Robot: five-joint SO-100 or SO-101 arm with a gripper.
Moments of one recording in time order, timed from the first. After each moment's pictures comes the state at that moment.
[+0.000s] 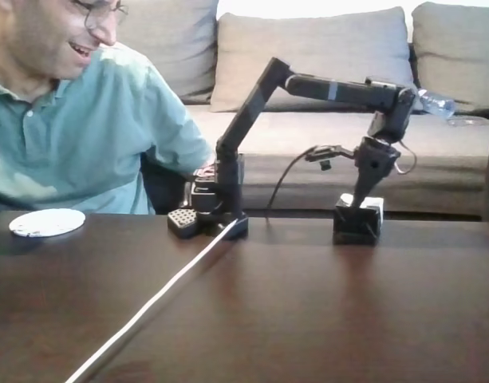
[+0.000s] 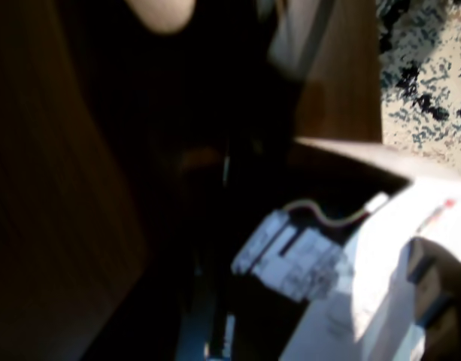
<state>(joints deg) -88.0 54.3 64.3 99.6 -80.2</state>
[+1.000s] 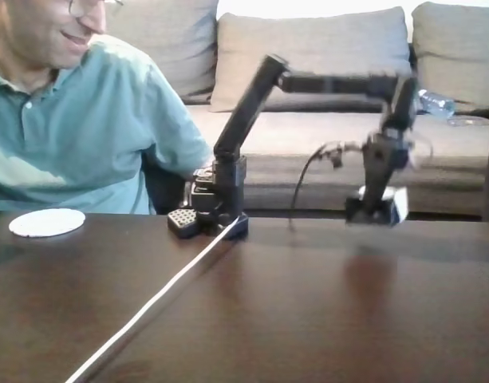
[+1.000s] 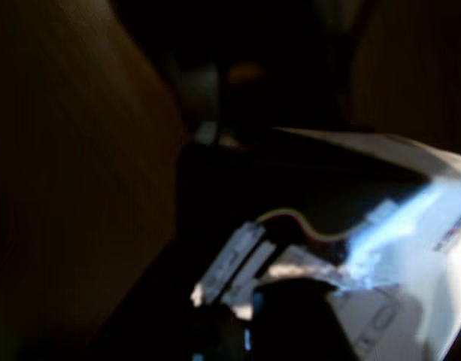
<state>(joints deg) -78.7 65.0 61.6 99.6 -73.2</state>
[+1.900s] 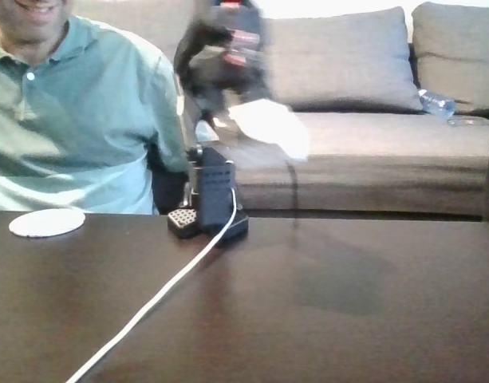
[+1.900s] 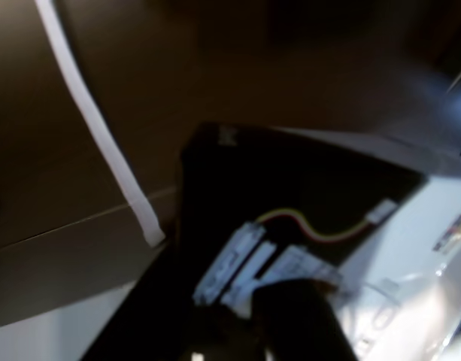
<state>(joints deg) -14.9 142.2 102.0 99.6 -52.9</state>
